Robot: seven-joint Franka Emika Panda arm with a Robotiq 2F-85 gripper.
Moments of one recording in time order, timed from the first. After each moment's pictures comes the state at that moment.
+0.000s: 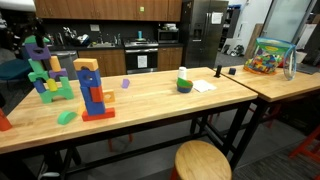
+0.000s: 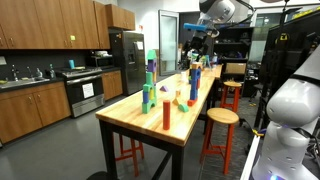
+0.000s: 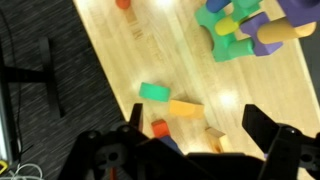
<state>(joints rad) -0.26 -0.37 -0.15 -2.06 0.29 1.82 1.21</state>
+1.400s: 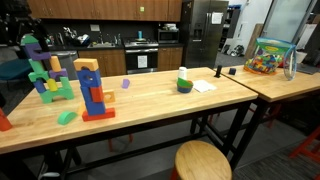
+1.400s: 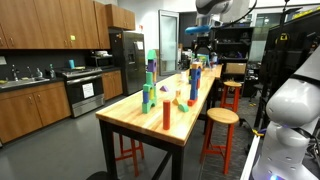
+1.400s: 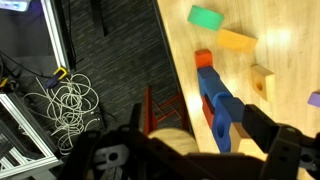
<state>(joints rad) -0.27 -0.37 -0.08 -2.00 -0.12 1.67 1.30</state>
